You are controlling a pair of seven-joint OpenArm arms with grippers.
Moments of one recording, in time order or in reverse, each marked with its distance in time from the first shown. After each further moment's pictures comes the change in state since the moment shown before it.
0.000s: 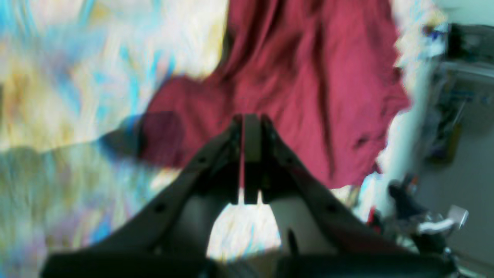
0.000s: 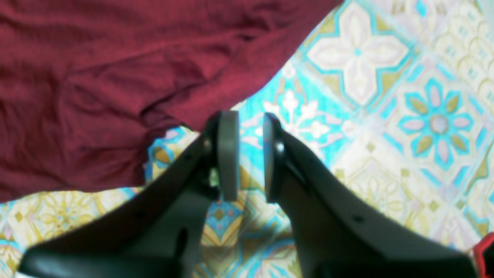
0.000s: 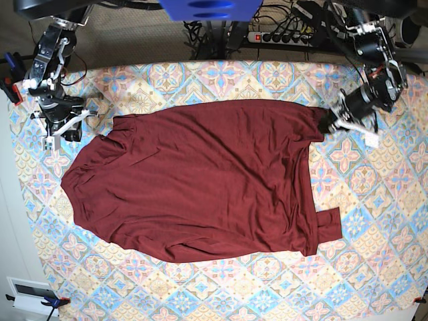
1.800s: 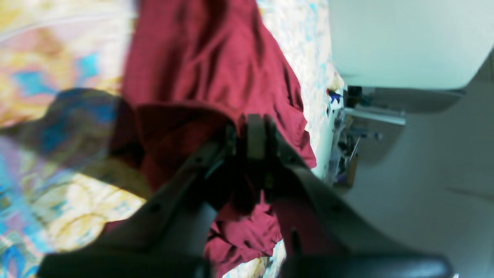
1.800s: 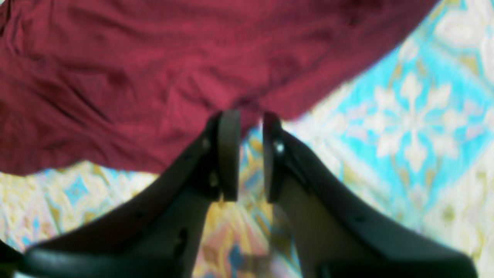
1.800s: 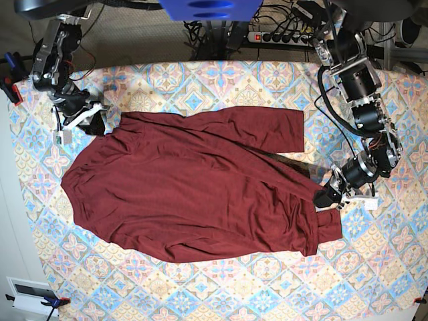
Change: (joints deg) left arm -32.0 2.1 0.4 -28.4 0.3 -0.1 -3.2; right arm -3.0 0.1 -2.9 0.5 17.6 -0.3 -5.6
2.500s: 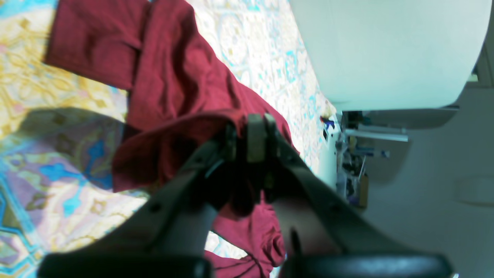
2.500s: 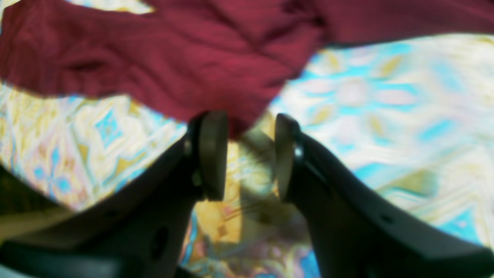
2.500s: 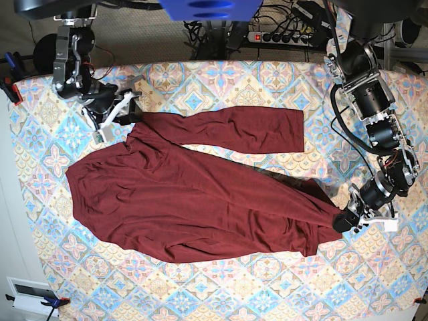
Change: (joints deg) left arm -6.7 -3.7 -0.4 0.0 1.3 0.1 -1.2; right arm 1.4 2.0 -15.0 -0.5 -2.8 0.5 -3.6
